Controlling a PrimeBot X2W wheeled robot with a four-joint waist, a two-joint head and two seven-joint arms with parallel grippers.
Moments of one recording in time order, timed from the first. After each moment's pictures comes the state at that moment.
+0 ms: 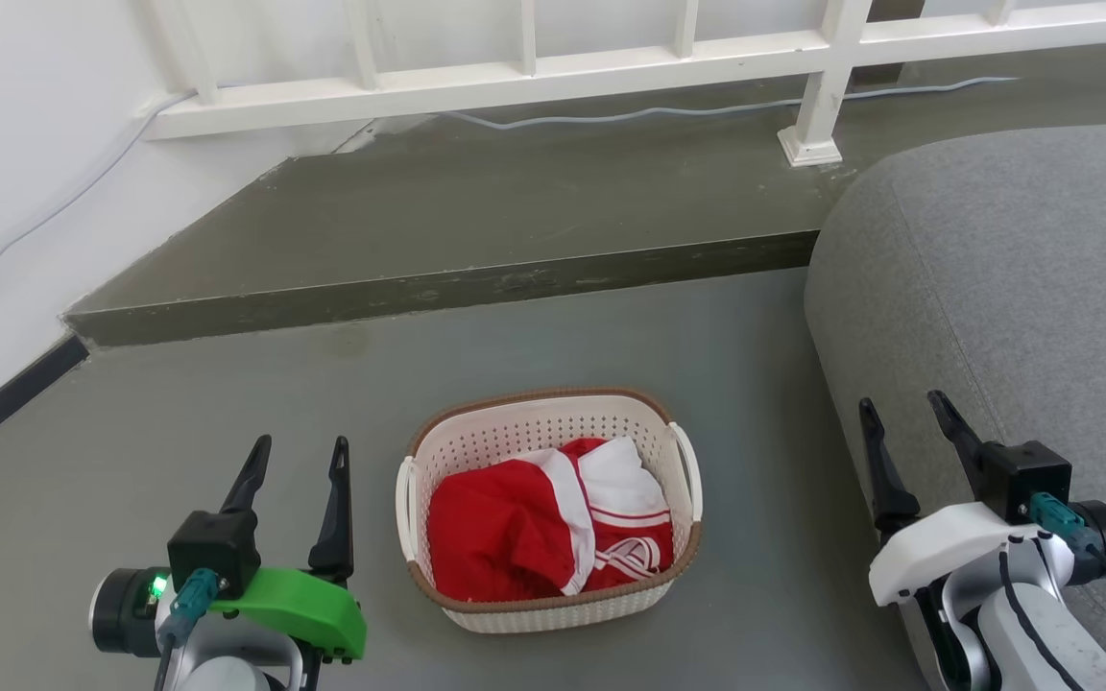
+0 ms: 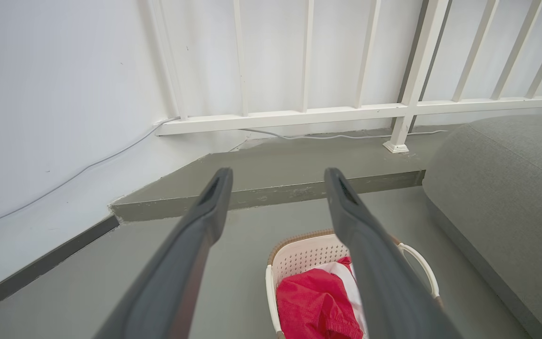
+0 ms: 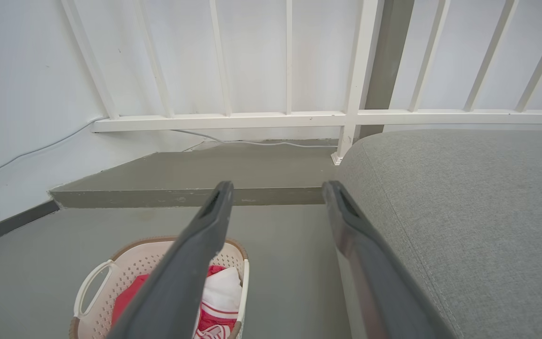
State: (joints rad) left arm -0.08 0.12 -0.32 0.22 -0.31 0.08 -0.25; right arm -0.06 -0.19 0.28 0.29 0.26 -0.11 -0.25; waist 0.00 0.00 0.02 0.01
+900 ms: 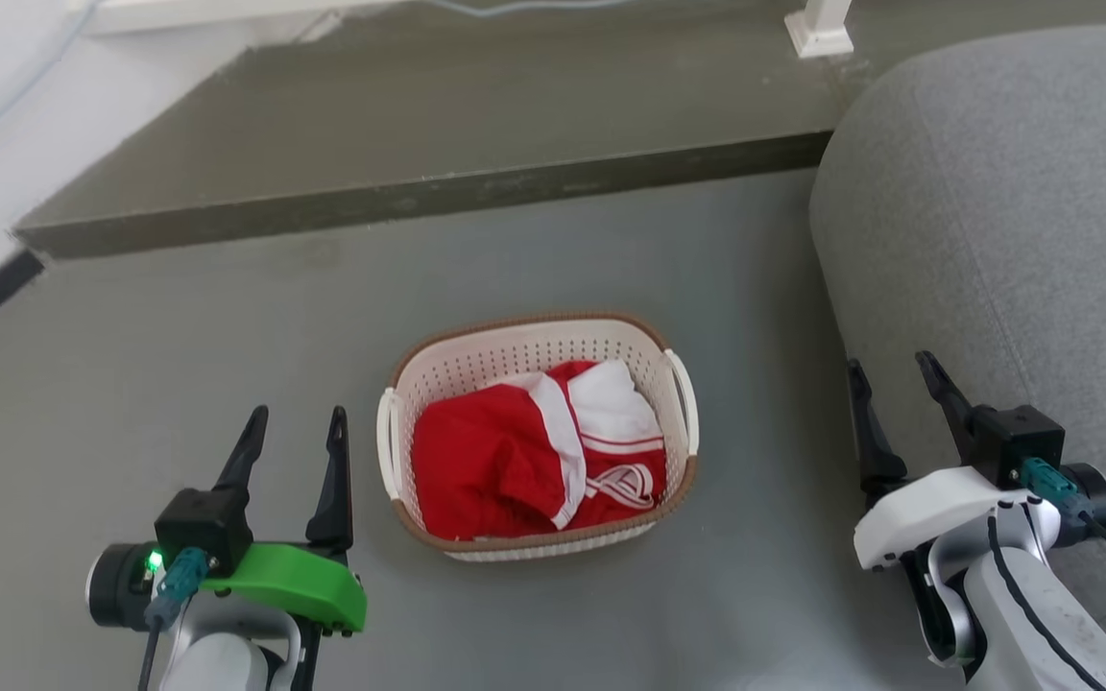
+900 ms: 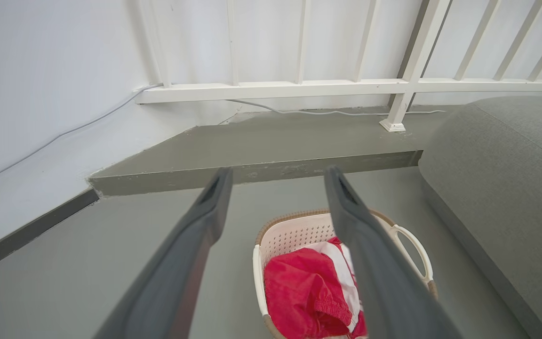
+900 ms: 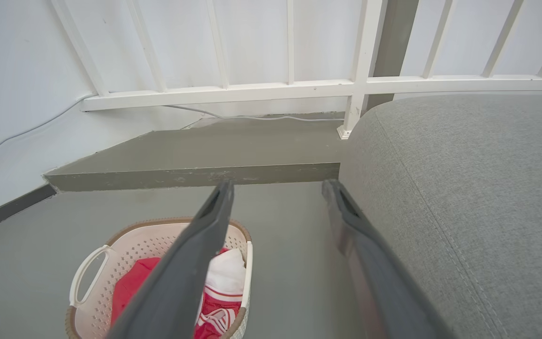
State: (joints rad) left arm -0.10 0.11 -0.30 0.19 -0.33 0.07 -0.25; right arm -0.12 -0.17 0.28 0.30 0.26 -0.11 -0.25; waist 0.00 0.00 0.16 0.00
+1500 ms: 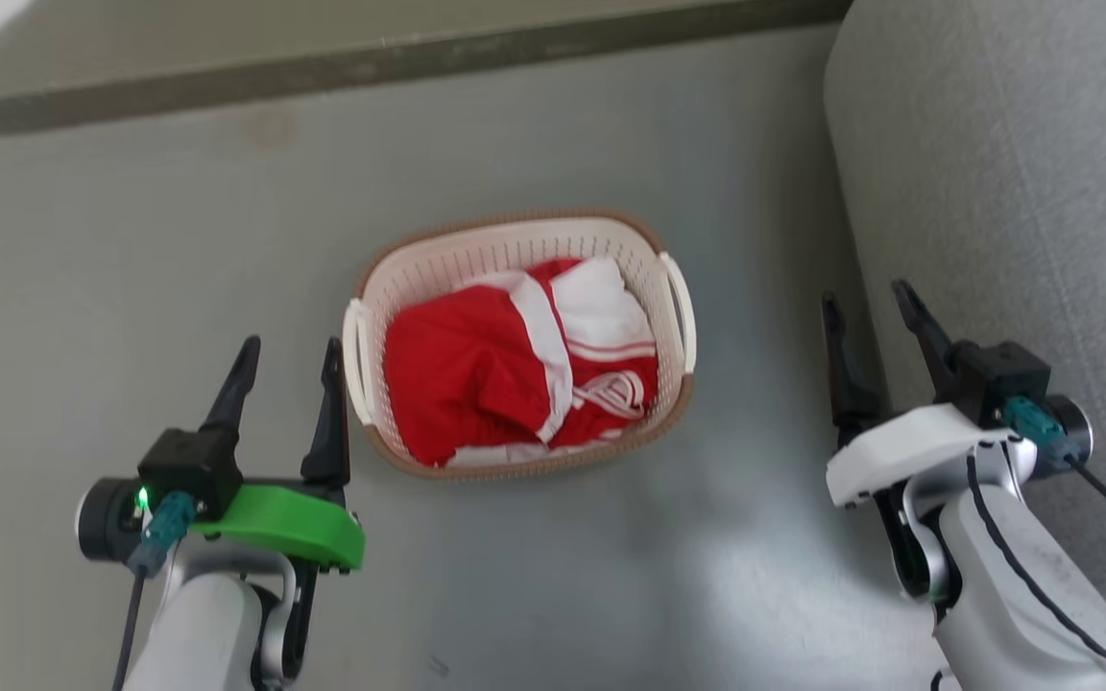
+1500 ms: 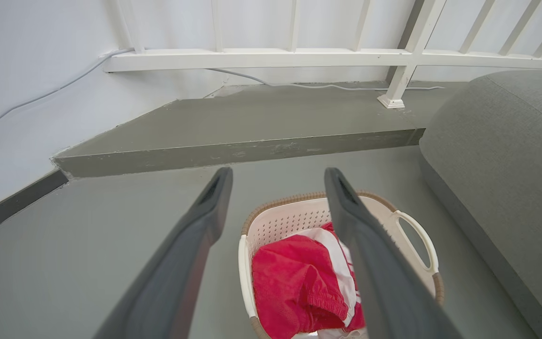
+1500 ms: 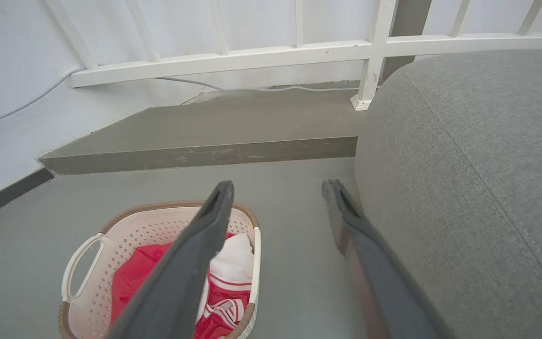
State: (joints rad) left arm -0.19 0.11 -0.30 0.18 -0.33 0.06 -0.25; right arm -0.22 -0.14 0.30 0.29 0.26 -0.11 -0.25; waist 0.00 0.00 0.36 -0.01
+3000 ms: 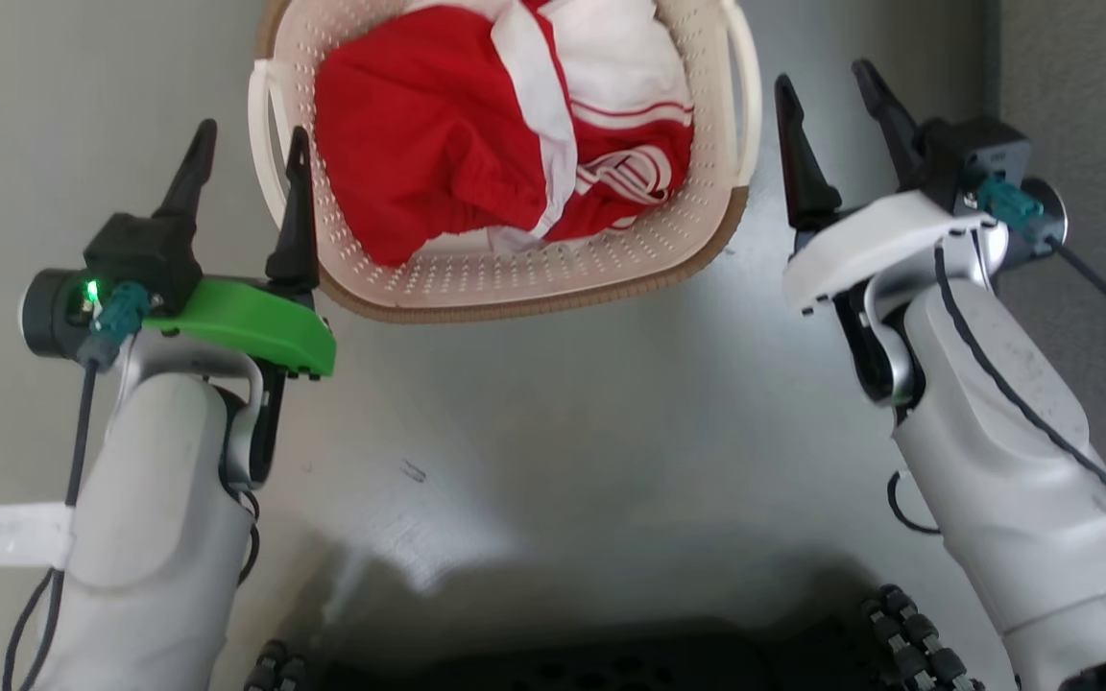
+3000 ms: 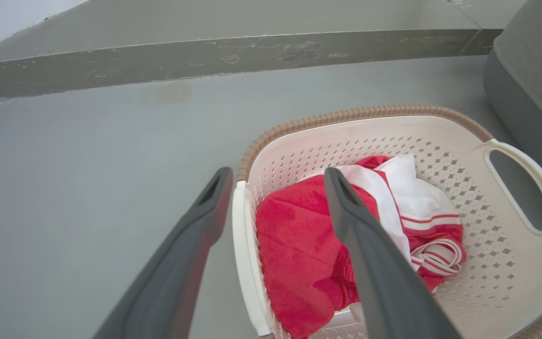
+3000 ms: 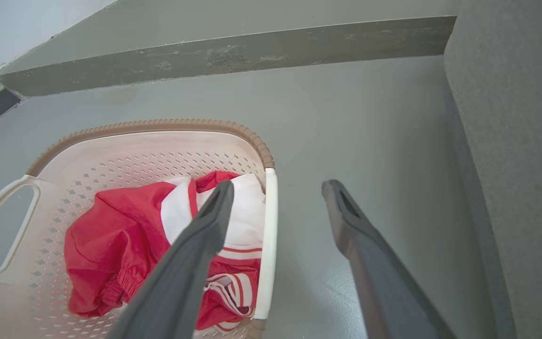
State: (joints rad) left arm -0.56 0.10 -0.29 0.36 -0.31 0.01 -0.25; right arm -0.62 -0.09 0.34 0.47 0.26 -0.07 -0.22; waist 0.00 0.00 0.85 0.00
